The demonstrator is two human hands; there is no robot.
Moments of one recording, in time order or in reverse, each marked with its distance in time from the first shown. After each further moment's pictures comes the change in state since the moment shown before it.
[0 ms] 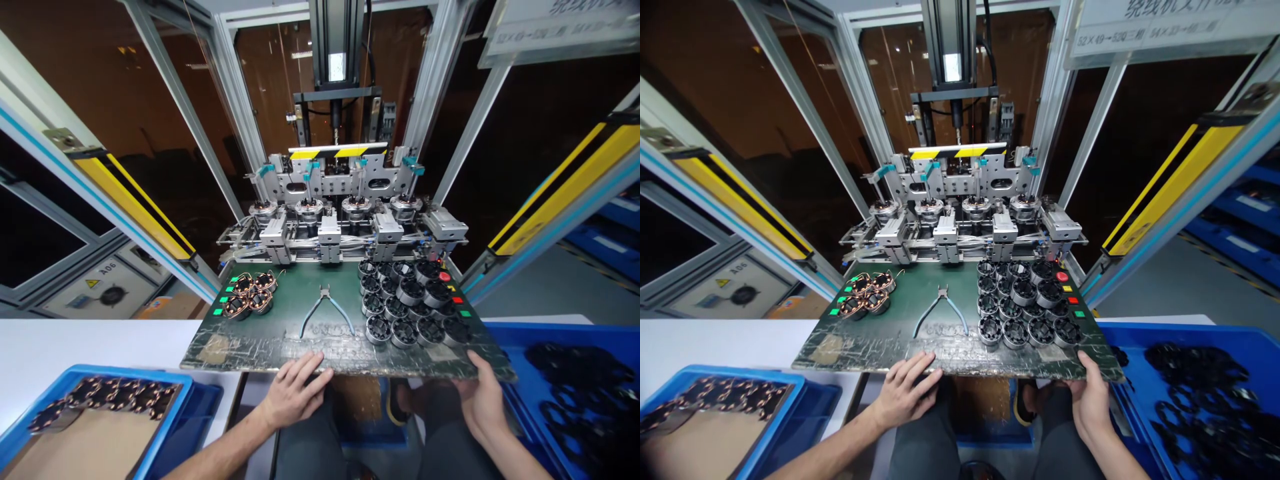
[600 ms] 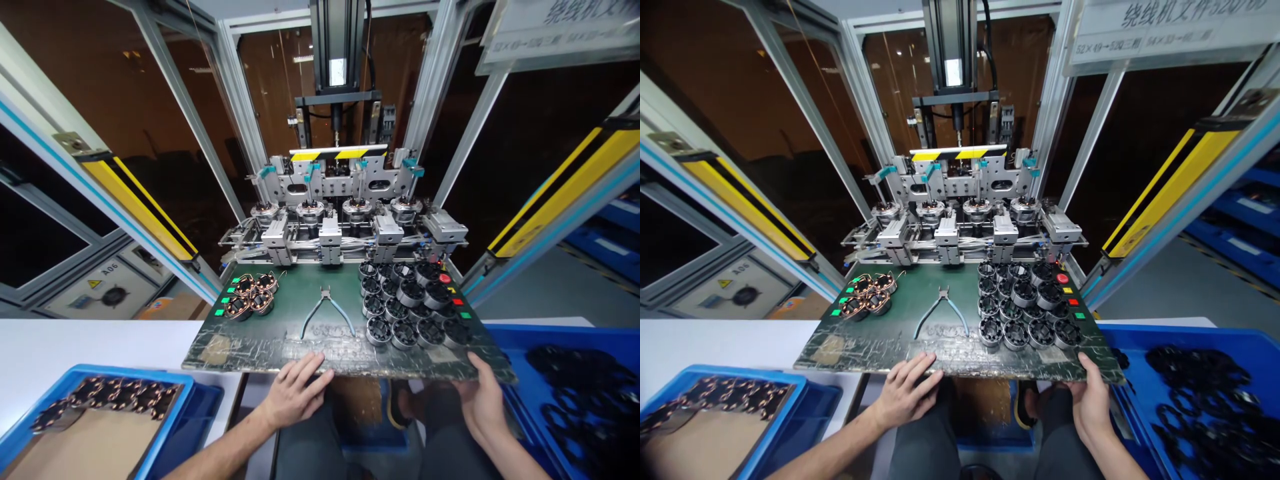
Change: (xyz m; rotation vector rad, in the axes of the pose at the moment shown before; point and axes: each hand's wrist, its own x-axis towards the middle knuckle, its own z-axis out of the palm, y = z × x) left_hand 0.003 -0.003 -0.002 -0.001 0.017 0.025; right_hand 0.001 0.002 -0.002 -0.002 -0.011 0.000
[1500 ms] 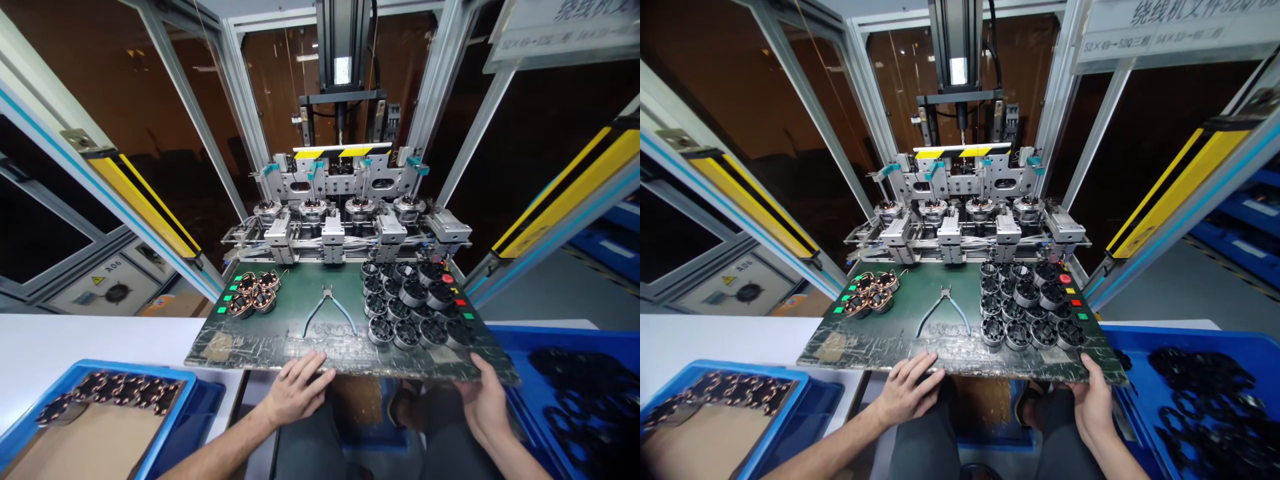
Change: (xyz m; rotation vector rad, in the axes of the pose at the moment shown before) left_hand 0.000 0.000 -0.001 0.032 -0.013 0.007; right_hand 0.000 -0.001 0.000 -0.009 0.007 -0.026
